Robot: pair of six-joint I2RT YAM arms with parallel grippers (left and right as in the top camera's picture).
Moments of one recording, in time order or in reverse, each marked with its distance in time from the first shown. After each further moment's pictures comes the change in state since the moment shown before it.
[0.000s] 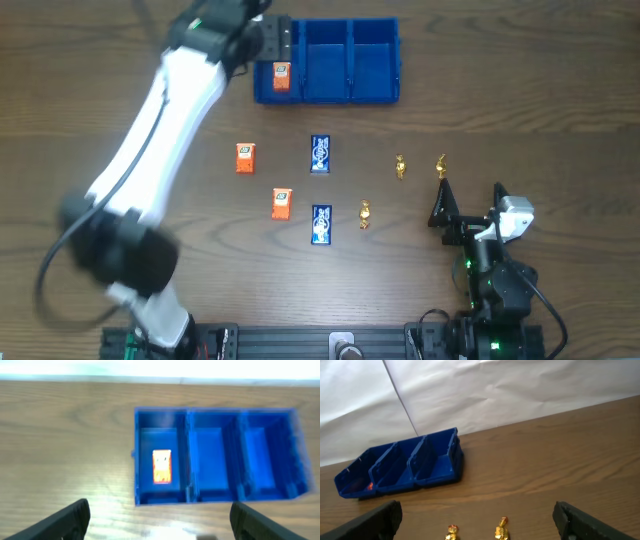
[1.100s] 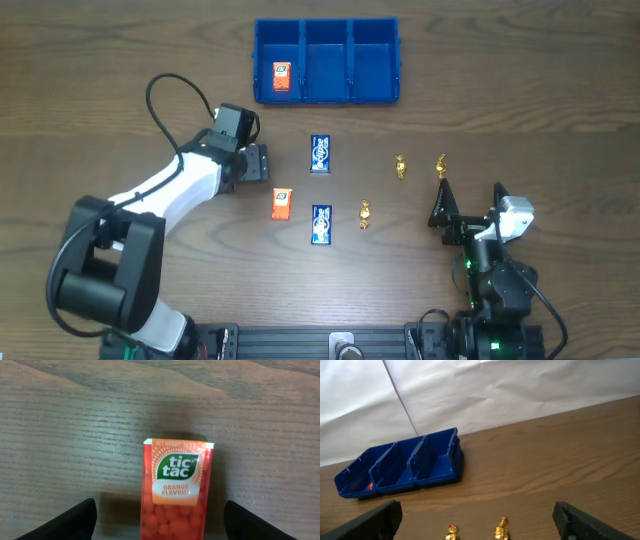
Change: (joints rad) left arm 0.026 -0.083 -0.917 0.462 0.001 -0.070; right arm 0.000 0.001 0.000 0.000 0.000 0.000
